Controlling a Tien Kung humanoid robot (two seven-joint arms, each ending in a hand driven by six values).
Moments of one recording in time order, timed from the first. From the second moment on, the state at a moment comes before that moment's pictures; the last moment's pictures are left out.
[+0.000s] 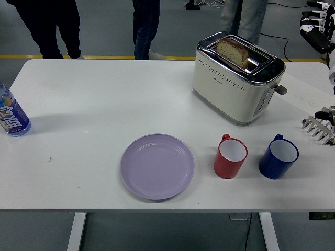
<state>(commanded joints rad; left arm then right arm) -0.09 0.12 -0.87 -0.18 0.61 0.09 0.40 0.67 -0.40 1.11 1.20 -1.18 -0.47 0.01</state>
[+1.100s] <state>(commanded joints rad) -0.08 0.12 -0.88 -0.18 0.62 0.09 0.41 0.48 -0.44 1.16 1.24 -1.31 -0.49 0.04</state>
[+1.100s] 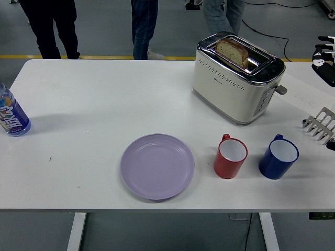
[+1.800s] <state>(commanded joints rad) -0.08 0.12 -0.87 -0.18 0.63 0.08 0.41 0.44 -0.45 1.15 1.23 -1.51 -0.46 0.01</state>
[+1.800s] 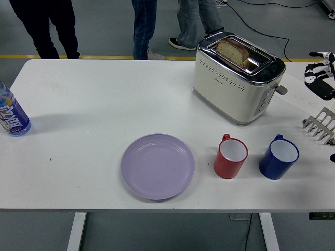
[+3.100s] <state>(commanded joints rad) -0.09 0.12 -0.86 -0.18 0.61 0.09 0.41 0.45 -0.46 1.05 1.18 -1.61 -0.40 -0.05</state>
